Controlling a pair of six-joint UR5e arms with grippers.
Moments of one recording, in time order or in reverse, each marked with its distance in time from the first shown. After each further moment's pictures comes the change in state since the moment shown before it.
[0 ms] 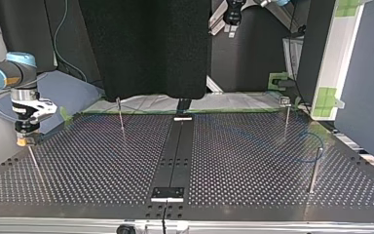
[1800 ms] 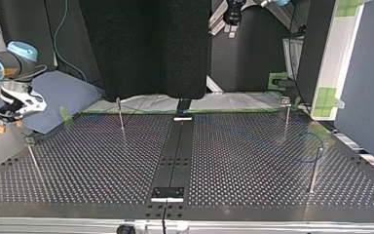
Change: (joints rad) left arm 0.001 0.000 0.000 0.000 -0.001 -0.007; right arm 0.005 -0.088 0.100 0.000 0.277 0.067
